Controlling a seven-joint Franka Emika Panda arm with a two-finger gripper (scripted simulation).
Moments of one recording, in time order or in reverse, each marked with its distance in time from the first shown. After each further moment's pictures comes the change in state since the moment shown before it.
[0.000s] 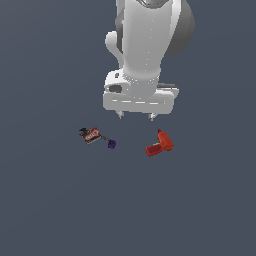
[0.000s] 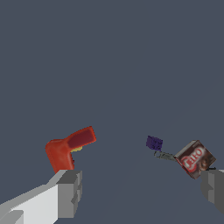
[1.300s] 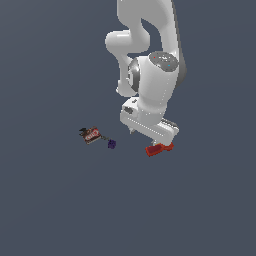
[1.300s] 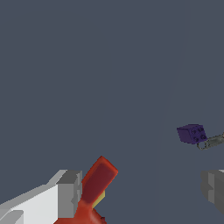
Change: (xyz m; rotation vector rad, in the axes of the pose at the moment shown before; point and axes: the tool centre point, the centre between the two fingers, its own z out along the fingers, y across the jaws) arm 0.010 -0.034 0.101 -0.032 0.092 0.497
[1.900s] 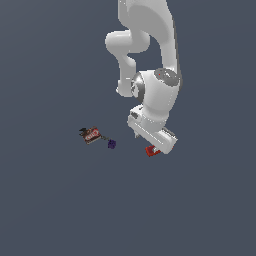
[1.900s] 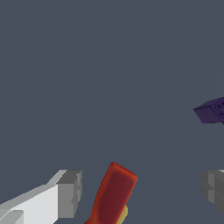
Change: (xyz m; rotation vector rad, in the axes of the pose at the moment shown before) arm -0.017 -0.013 0.044 0.014 0.039 0.224
